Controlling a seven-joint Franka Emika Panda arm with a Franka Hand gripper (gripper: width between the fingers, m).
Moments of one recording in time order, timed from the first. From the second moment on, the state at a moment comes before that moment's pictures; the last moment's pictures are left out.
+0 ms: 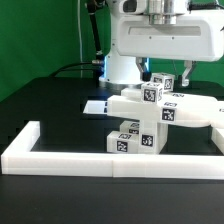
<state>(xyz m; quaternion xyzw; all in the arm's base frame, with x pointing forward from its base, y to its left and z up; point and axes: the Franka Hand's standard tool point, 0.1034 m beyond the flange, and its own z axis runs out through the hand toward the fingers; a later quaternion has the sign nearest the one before) 0.522 0.038 0.115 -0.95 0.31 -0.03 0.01</state>
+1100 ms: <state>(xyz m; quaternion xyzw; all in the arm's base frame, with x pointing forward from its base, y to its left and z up) 0.518 0.039 0.116 -0.99 -0.15 -0.04 -0.01</state>
